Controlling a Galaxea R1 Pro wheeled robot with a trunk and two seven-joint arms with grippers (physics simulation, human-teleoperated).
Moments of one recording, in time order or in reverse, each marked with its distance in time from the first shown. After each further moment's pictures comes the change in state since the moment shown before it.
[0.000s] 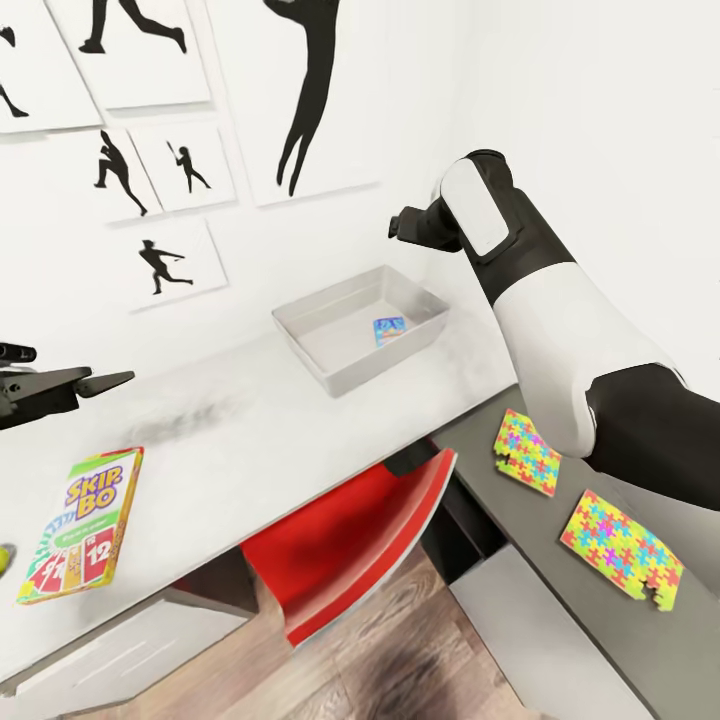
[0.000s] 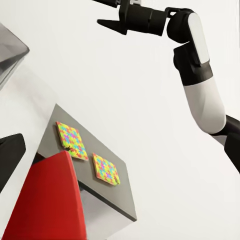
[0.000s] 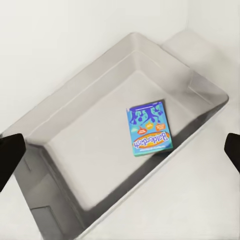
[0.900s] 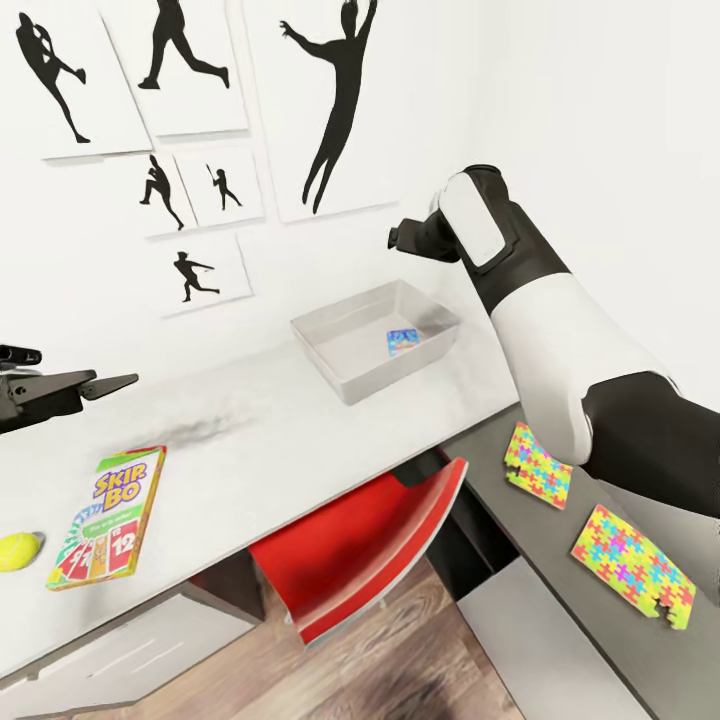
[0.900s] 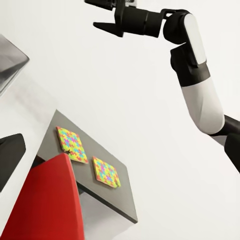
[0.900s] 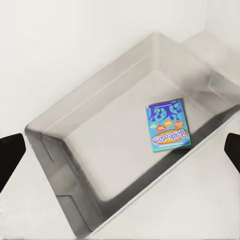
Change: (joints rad) left arm 0.006 -0.006 -0.007 0.000 0.000 -0.005 0.000; right arm 0.026 0.000 -0.001 0.002 -0.003 0.001 0.000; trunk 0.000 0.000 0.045
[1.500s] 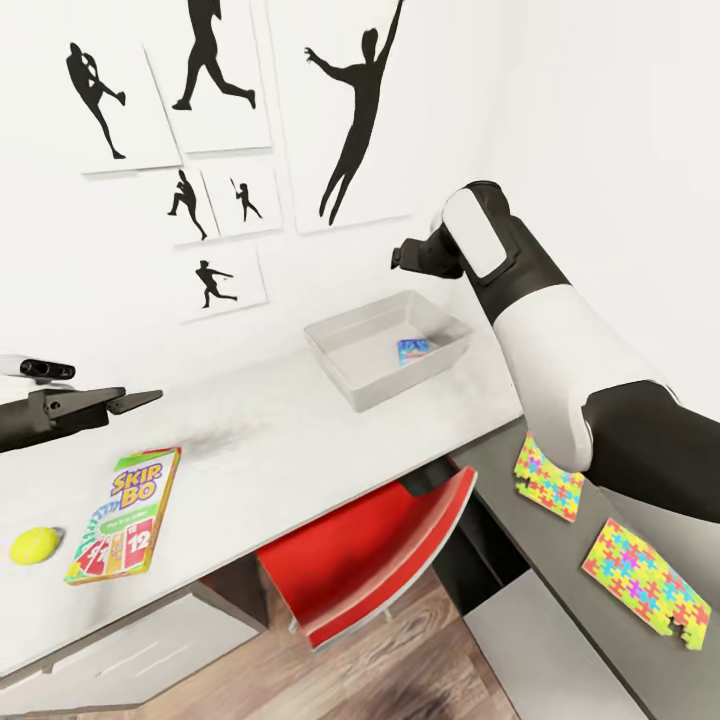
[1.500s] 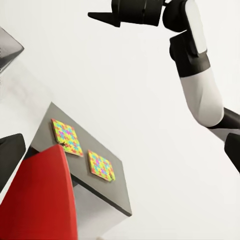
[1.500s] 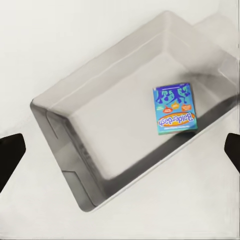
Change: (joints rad) left arm 0.022 -0.038 -0.050 0.002 -0.016 -0.007 0.000; right arm 0.030 -0.015 -0.003 0.002 0.000 0.083 0.002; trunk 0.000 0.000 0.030
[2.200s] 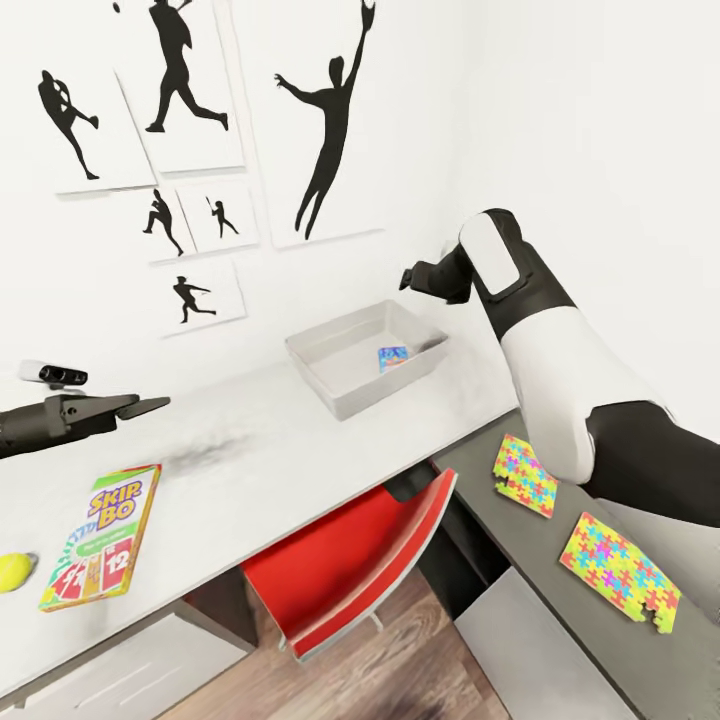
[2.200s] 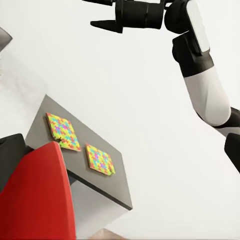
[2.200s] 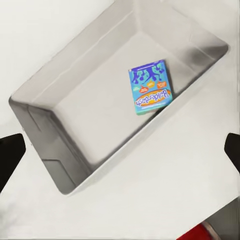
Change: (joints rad) left arm 0.002 -0.017 -0.006 0.005 -0.053 -0.004 0.000; right arm 0.062 -0.023 -0.108 -0.005 -0.004 0.039 0.001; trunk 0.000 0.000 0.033
